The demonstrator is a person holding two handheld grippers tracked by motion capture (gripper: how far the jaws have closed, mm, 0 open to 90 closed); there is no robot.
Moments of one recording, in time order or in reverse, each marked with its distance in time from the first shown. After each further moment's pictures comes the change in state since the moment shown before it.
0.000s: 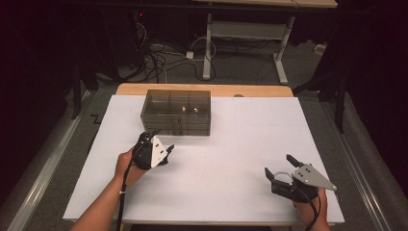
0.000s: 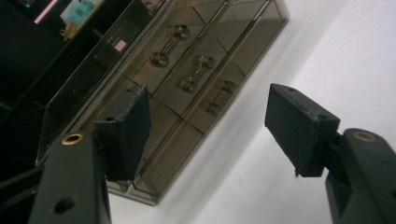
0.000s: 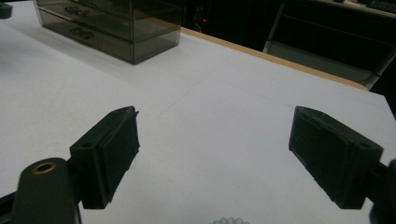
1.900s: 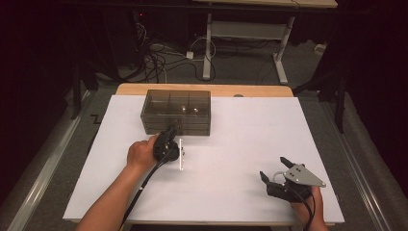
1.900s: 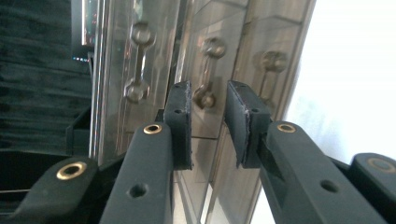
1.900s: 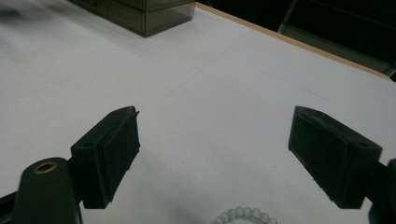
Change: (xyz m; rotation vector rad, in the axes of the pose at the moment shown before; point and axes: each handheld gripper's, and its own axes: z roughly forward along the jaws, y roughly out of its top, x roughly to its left) left arm -0.029 0.003 0.066 0.159 0.333 0.532; right arm 0.007 -0.005 0.012 0.082 0.038 -0.052
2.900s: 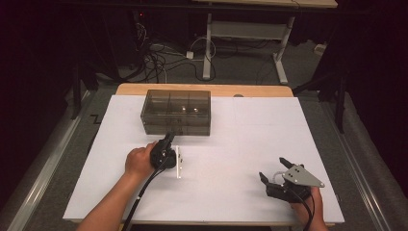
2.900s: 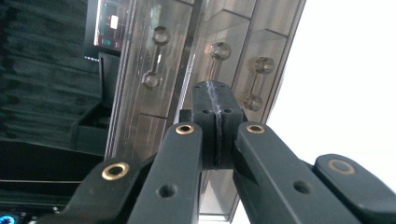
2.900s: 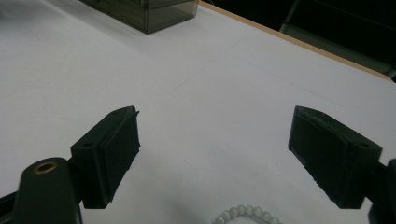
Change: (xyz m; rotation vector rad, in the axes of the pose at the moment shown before) left arm -0.005 -0.003 -0.027 -0.034 0.014 -0.090; right arm 0.001 0.000 0.000 0.006 0.004 -0.016
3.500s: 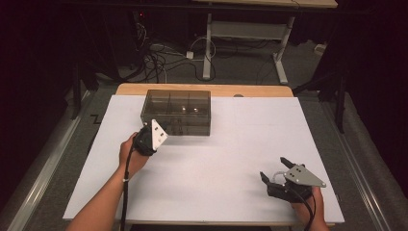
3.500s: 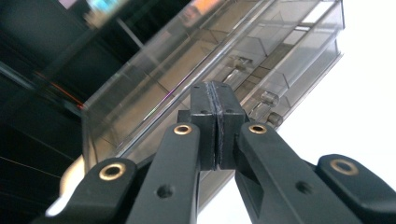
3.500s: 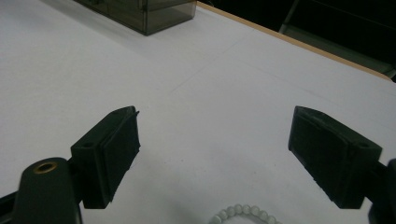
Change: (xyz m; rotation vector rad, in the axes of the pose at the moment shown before) left arm 0.089 -0.018 -0.002 -0.057 -0.342 -0.622; right arm -0.002 0.000 -0.001 -0.005 0.000 0.010
